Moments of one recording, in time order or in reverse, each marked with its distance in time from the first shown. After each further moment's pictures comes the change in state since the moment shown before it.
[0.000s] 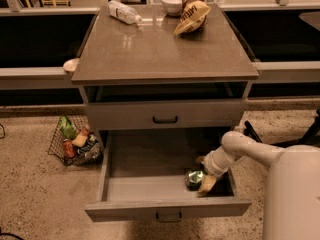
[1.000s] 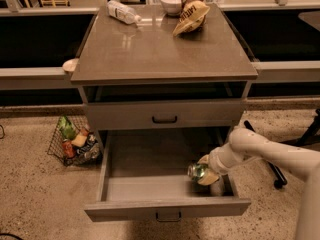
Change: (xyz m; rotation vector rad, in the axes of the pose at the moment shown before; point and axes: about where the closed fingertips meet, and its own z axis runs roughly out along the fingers) arm -0.035 0.020 -0.056 0.085 -0.016 -0.044
